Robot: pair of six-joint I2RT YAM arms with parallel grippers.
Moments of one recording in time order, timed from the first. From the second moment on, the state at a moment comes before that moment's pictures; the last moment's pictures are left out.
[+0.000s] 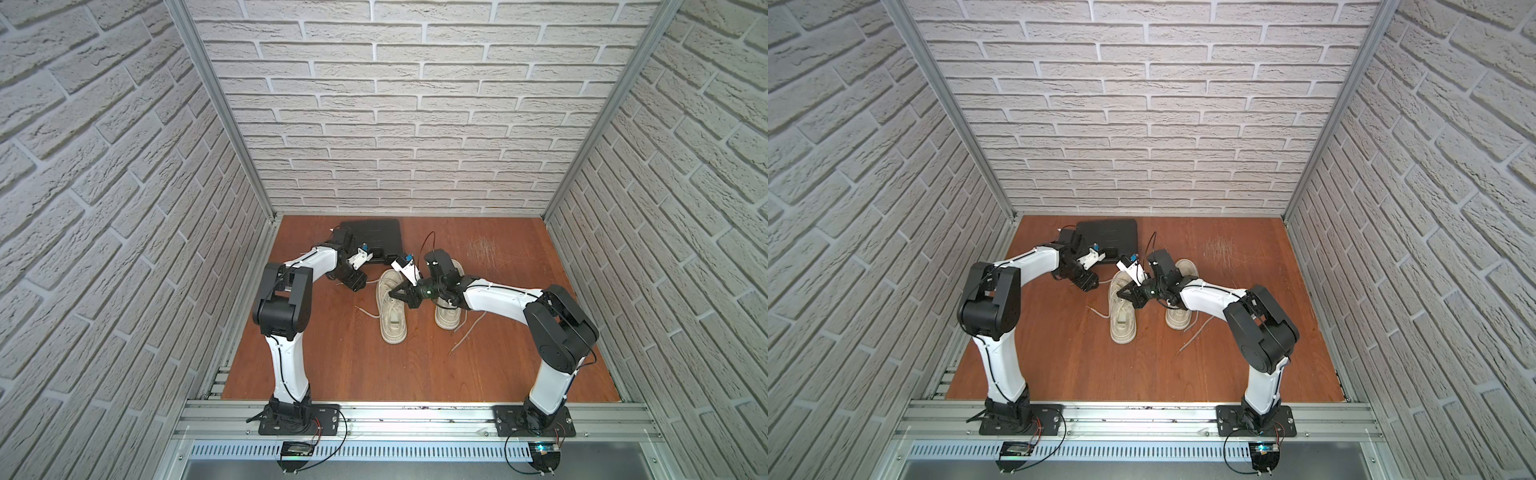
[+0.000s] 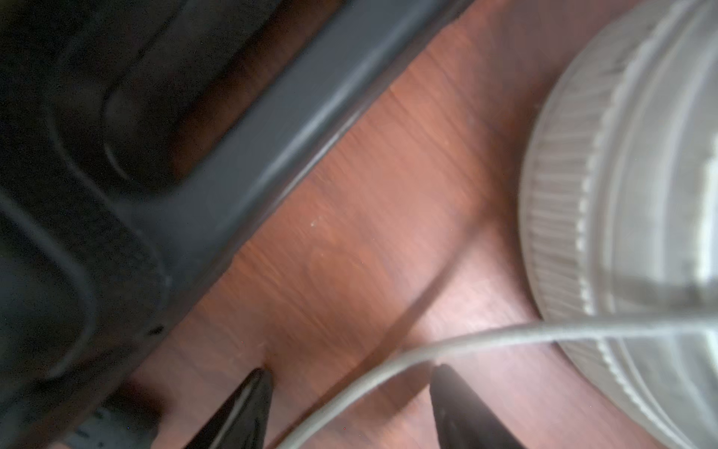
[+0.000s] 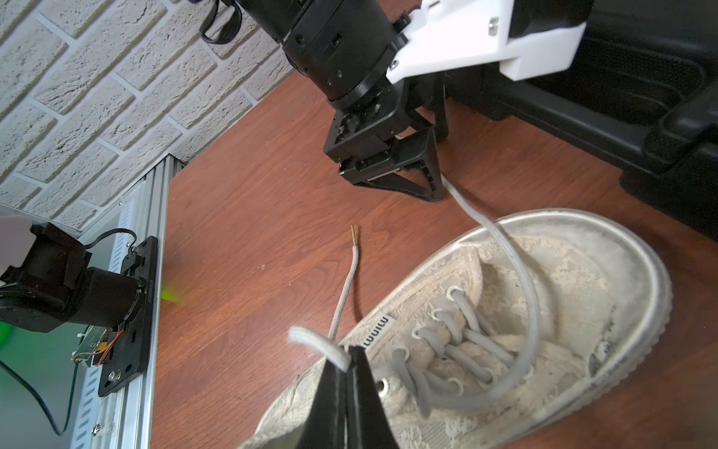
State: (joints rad) left arm -0.23 1.99 1.35 -0.60 0.18 0.49; right arm 0.59 1.82 1.10 0.04 -0.62 0.07
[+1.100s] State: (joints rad) left arm -0.43 1.32 0.94 -0.53 0.06 0.13; right arm 0.59 1.80 1.13 -0.06 -0.47 0.17
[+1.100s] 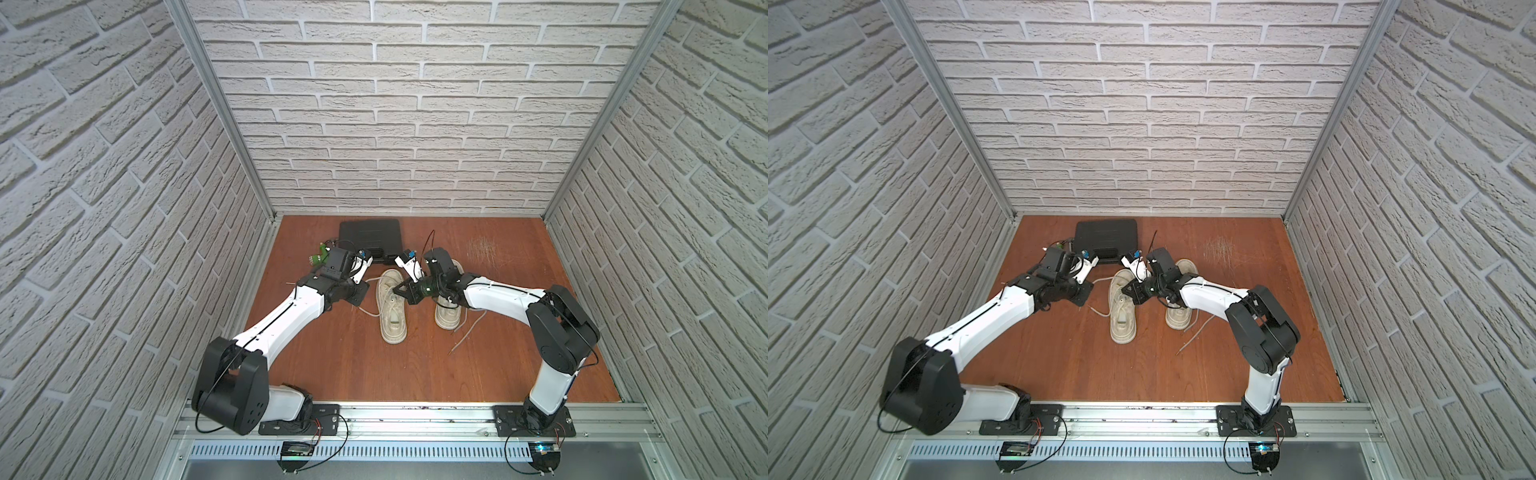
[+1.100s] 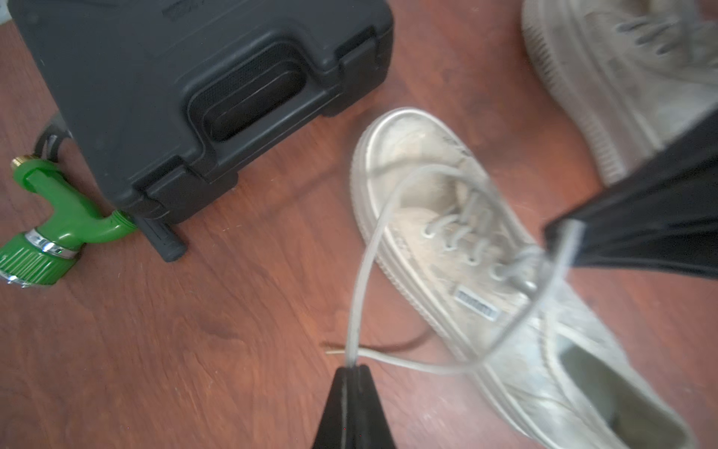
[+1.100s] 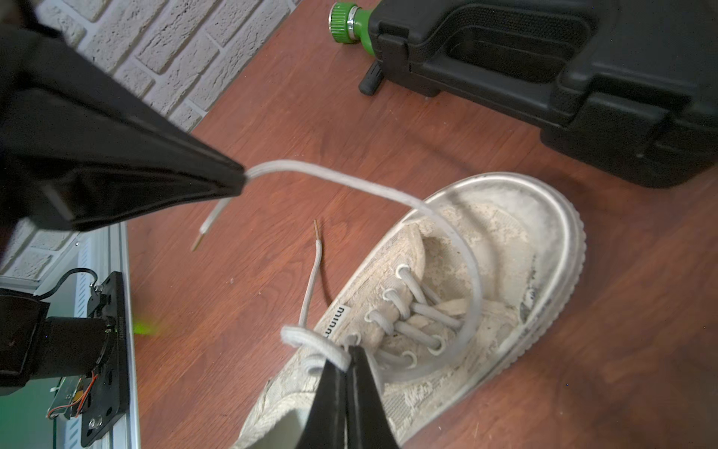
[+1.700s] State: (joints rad) left arm -0.88 1.20 0.91 -0.66 -0.01 0.00; right arm 0.59 1.77 1.17 -0.17 -0.40 0.22
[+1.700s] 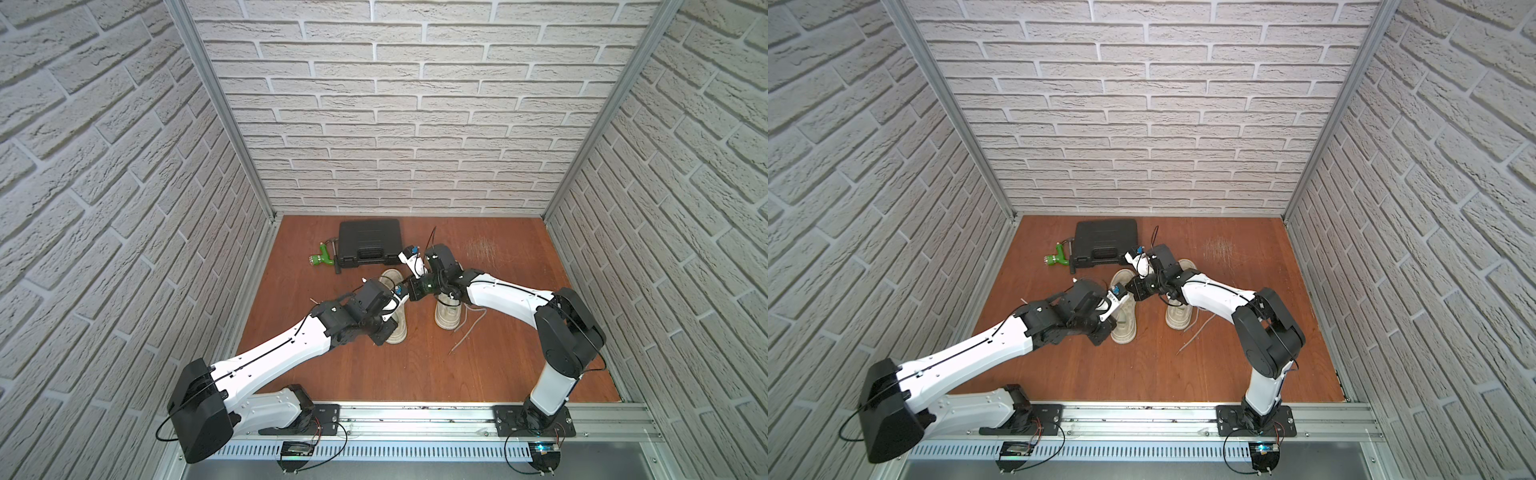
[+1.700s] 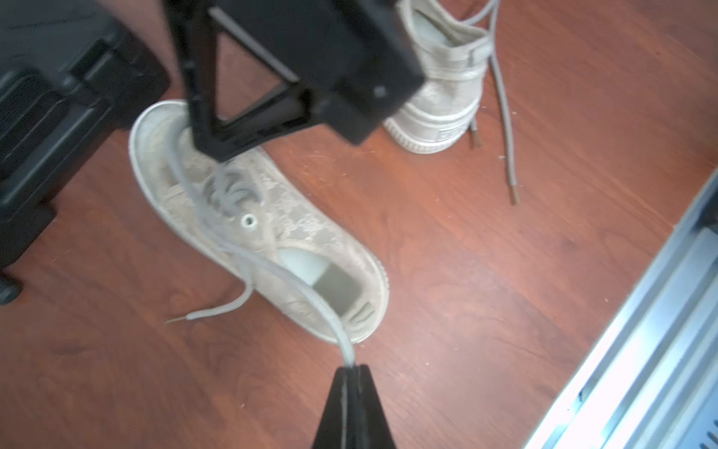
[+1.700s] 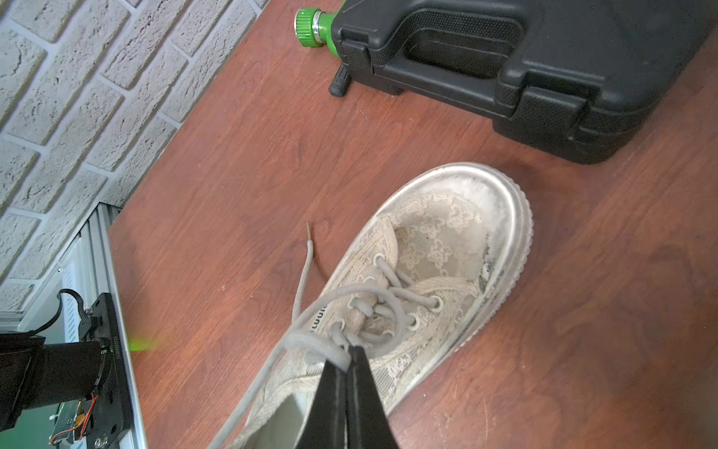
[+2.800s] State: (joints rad) left arm -0.92 1.49 1.03 -0.35 0.17 -0.03; right arm 0.57 1.77 1.18 -0.20 -0.40 0.24
